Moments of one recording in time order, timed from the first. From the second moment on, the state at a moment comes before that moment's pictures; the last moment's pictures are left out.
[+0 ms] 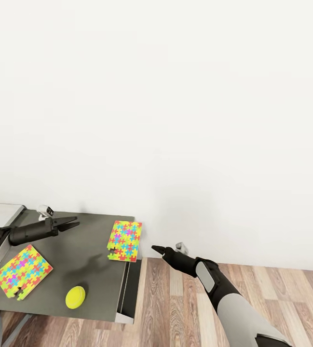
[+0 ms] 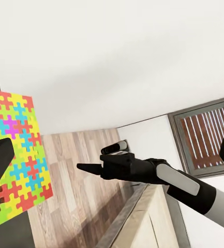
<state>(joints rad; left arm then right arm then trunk) -0.90 0.48 0.11 -0.50 0.20 0.69 -1.57 -0.71 0.17 -0.21 -0.47 -0.34 0.50 0.63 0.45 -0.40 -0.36</state>
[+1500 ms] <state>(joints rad) -0.90 0.48 0.11 -0.50 0.20 0.69 -1.57 -0.71 0.17 -0.21 -0.47 -0.33 0.50 0.63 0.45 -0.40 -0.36</state>
